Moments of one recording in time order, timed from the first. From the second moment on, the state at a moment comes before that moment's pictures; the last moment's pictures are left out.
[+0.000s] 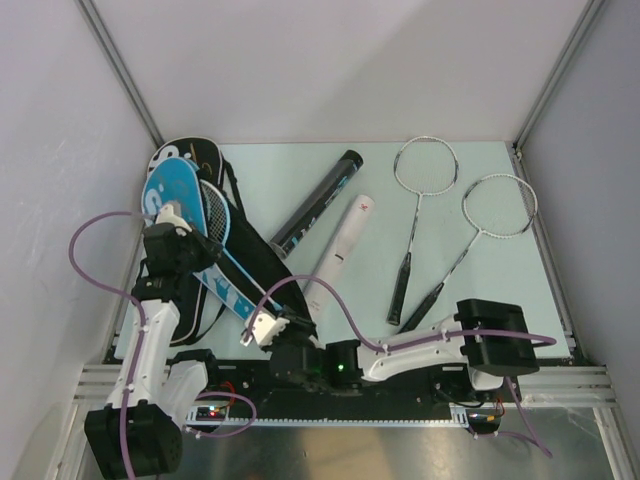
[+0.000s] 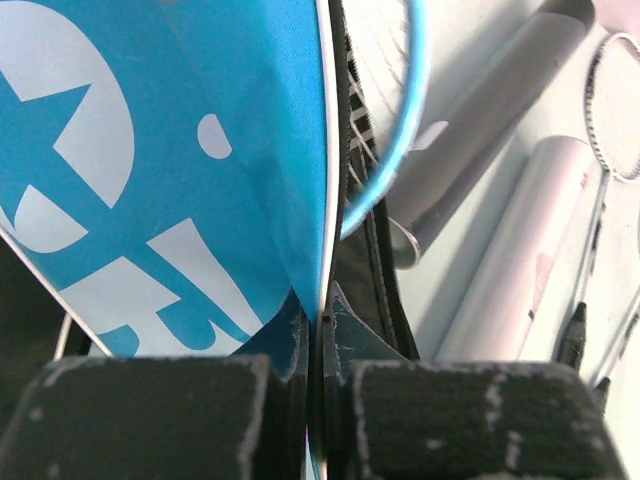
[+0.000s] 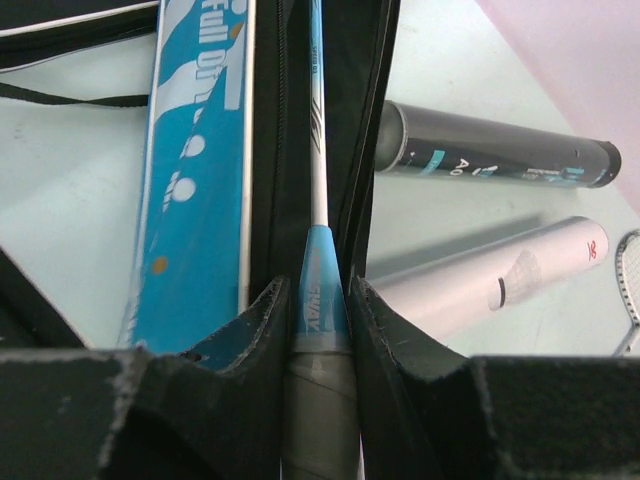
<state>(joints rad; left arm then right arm) 0.11 0.85 0.63 -0.34 0.21 -0.49 1.64 1.71 1.07 0.19 0.96 -0.10</state>
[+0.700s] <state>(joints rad) 0.11 0.78 0.60 -0.31 0.35 -0.54 1.52 1.75 1.06 0.36 0.81 -0.13</state>
